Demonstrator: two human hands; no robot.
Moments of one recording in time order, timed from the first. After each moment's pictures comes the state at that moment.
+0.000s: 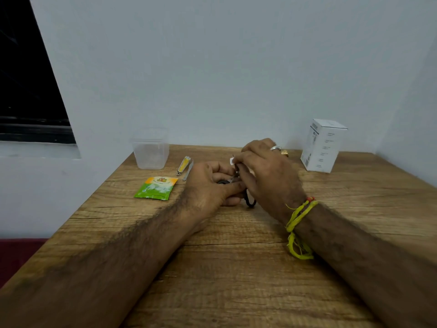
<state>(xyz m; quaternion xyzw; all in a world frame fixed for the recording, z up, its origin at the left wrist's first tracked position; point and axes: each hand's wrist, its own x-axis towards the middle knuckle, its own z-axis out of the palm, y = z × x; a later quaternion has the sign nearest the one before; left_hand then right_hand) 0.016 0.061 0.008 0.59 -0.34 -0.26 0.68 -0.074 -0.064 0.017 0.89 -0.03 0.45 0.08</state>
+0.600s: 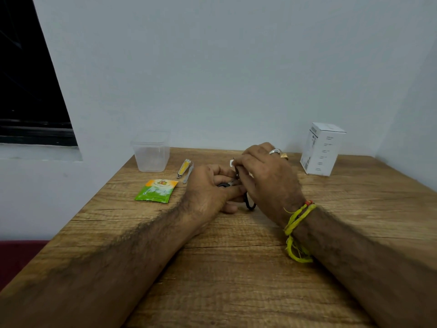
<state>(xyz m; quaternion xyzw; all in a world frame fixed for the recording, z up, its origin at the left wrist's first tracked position) 0.014 0.060 0.008 0.61 -0.35 -0.26 0.66 -0.076 -0.065 0.018 0.89 -0.03 0.45 0.12</state>
